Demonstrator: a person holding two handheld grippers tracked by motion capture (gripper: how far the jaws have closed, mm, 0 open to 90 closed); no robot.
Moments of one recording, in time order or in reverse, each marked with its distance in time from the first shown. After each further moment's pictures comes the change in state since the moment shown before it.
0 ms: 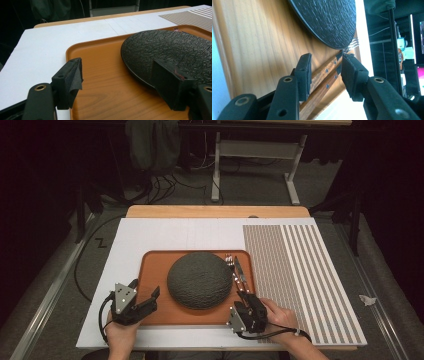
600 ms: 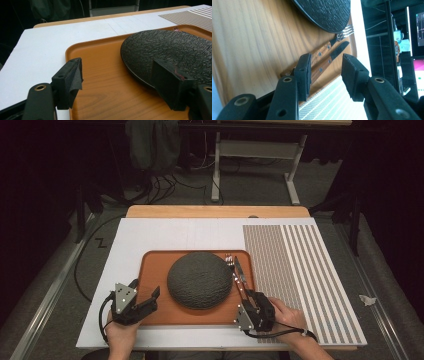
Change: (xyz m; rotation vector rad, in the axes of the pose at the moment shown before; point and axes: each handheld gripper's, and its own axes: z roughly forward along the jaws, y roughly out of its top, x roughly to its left) left arm 0.000 0.000 0.000 0.000 -0.001 0.001; right arm -0.006 -0.017 -0.003 0.028 -0.026 0.017
